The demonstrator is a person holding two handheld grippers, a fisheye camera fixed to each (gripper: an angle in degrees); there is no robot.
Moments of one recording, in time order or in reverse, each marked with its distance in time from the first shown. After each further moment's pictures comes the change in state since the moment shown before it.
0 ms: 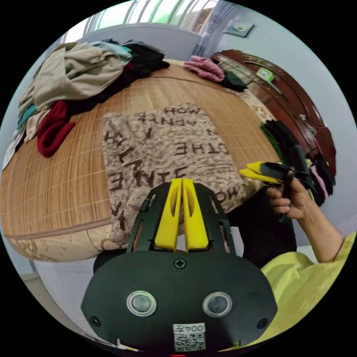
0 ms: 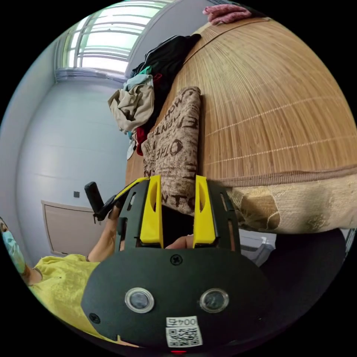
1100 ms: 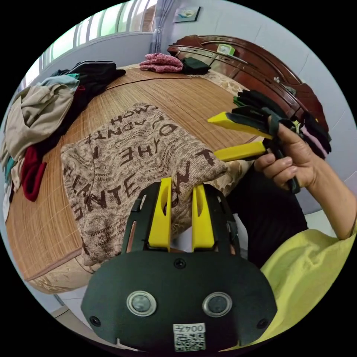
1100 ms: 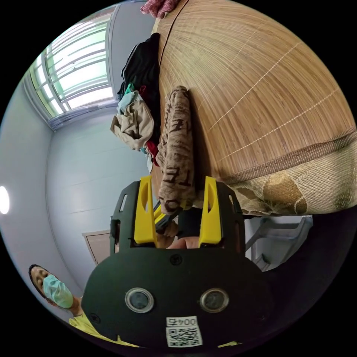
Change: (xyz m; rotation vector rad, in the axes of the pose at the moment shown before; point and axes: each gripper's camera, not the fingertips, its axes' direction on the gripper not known) left arm 0.136 0.018 0.048 -0.054 0.000 0.233; right arm 0.015 -0.049 -0.088 -0.032 -0.265 0.312
